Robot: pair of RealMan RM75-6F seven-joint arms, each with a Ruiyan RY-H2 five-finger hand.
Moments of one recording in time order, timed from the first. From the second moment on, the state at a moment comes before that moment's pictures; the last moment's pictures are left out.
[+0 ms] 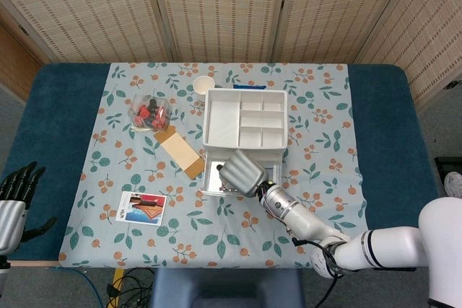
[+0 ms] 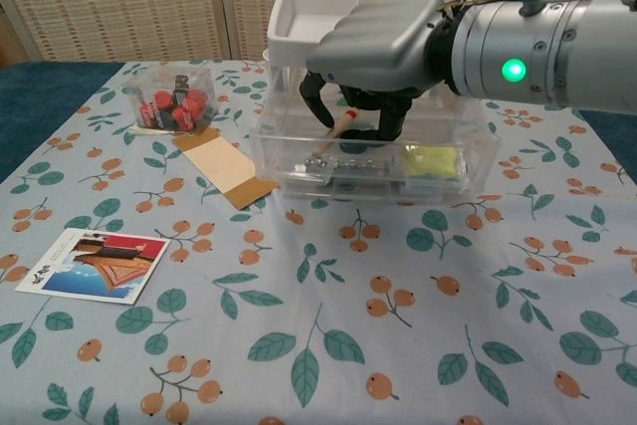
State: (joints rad) left arm -0.11 -1.06 -0.05 -1.67 1.54 1.52 0.00; right arm 1.15 -1.36 0.06 -1.83 -0.88 0.96 -0.96
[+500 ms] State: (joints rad) left arm -0.11 -1.06 -0.05 -1.66 1.53 1.52 0.00; right arm 1.18 -1.41 0.07 -1.76 -0.87 0.95 -0.97
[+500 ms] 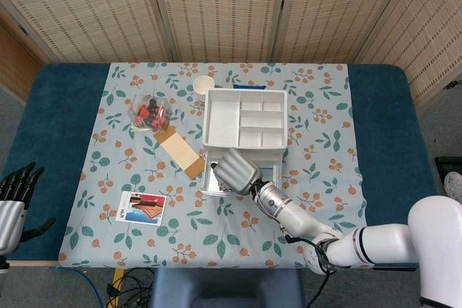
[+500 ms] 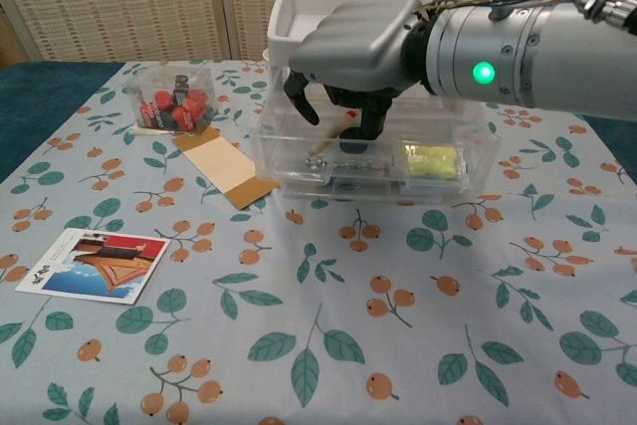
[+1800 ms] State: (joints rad) left arm -0.11 -1.06 -0.06 -1.65 1.53 1.51 -0.01; right arm 1.21 -1.38 0.04 -1.76 -0.83 0.97 -1.02
